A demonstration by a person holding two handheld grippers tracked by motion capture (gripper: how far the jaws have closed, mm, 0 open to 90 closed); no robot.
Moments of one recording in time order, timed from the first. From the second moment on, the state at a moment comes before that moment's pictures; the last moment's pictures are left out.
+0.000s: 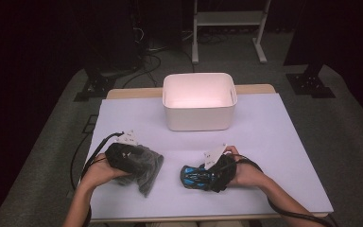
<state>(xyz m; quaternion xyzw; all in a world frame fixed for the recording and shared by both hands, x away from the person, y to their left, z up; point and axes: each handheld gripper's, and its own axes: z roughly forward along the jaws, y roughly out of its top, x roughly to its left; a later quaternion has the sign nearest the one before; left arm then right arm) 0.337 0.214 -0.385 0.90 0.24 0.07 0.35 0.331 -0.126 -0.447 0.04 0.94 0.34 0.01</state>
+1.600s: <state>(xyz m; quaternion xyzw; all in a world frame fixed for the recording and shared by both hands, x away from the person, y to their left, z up) 0.308 0.243 -0.374 0.85 0.29 0.16 0.41 0.426 -0.160 -0.317 0.10 0.91 0.41 0.05</state>
